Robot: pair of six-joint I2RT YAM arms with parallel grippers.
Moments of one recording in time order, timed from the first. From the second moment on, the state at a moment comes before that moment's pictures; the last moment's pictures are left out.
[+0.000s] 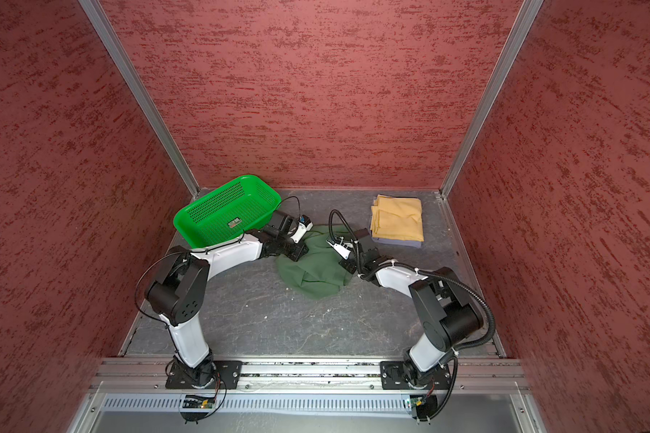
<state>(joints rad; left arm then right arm) -0.52 1.84 1.22 -0.31 0.21 0.05 0.46 1.62 0.81 0.12 -0.08 -0.53</state>
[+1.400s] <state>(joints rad) -0.47 1.84 1.27 -0.26 0.20 0.18 0.29 1.12 0.71 0.18 0.25 -0.77</state>
